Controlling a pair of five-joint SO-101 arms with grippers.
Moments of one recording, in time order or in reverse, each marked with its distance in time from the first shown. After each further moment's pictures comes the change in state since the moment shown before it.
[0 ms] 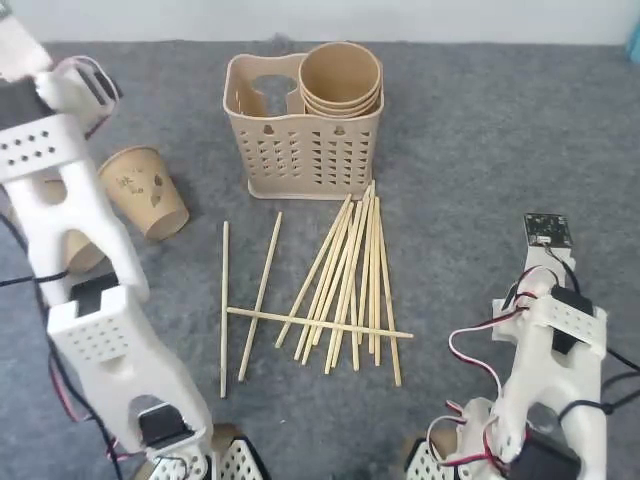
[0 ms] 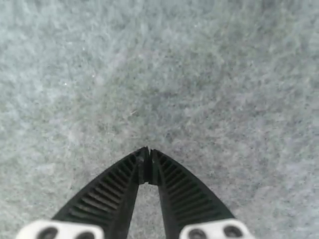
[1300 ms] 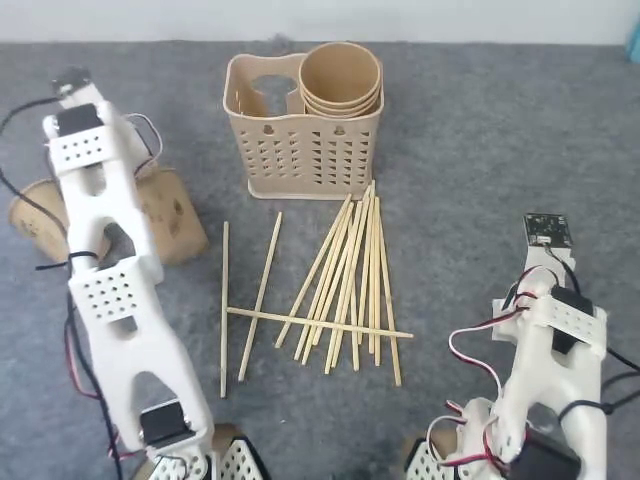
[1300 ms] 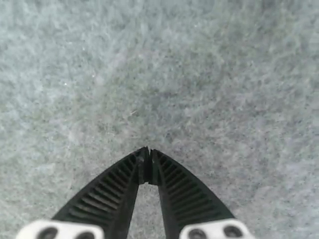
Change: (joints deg) left arm 2.0 23.4 -0.2 1.1 -0.5; right arm 0.0 0.0 0.0 0.0 0.0
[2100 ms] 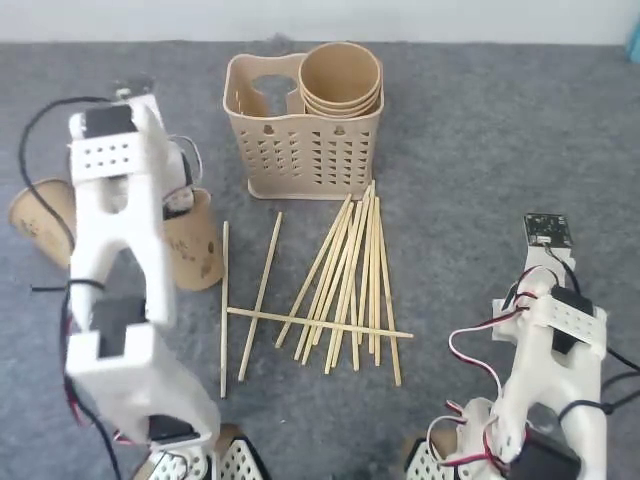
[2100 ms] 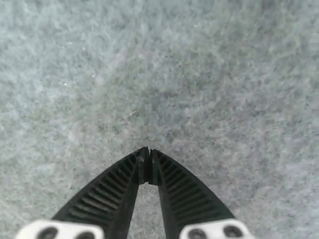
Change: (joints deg) left arm 9.7 -39.3 43.7 5.3 -8.7; right arm 0.0 0.0 0.0 0.0 0.0
